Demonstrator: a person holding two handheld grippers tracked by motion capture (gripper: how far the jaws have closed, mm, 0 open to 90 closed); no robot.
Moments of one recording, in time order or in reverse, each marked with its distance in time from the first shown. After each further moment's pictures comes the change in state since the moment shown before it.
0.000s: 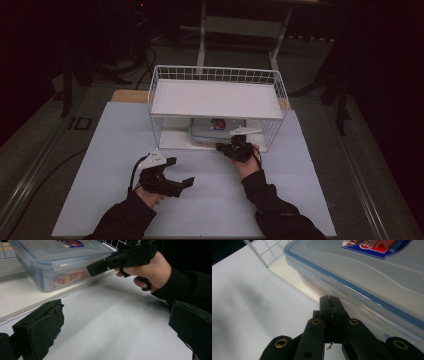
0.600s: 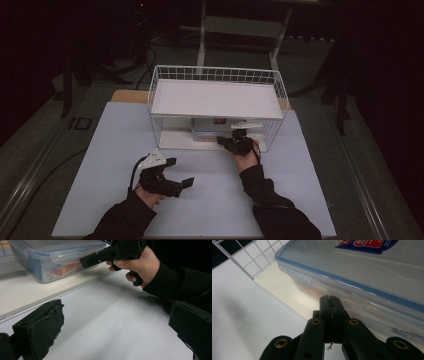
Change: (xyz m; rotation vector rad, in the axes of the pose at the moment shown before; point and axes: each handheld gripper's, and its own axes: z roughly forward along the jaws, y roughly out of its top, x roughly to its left) left arm 0.002 -0.002 0.002 0.009 -0.002 -0.001; right arm -0.015 0.008 0.010 -0.035 -0.021 0.048
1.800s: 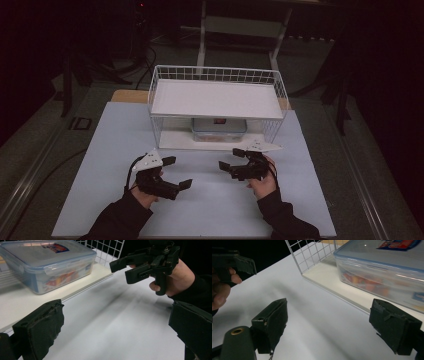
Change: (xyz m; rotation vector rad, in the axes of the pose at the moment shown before) left arm -0.005 0.007 -0.015 -0.038 -0.055 0.075; right arm 0.033 -0.039 -0.079 -0.105 0.154 -0.072
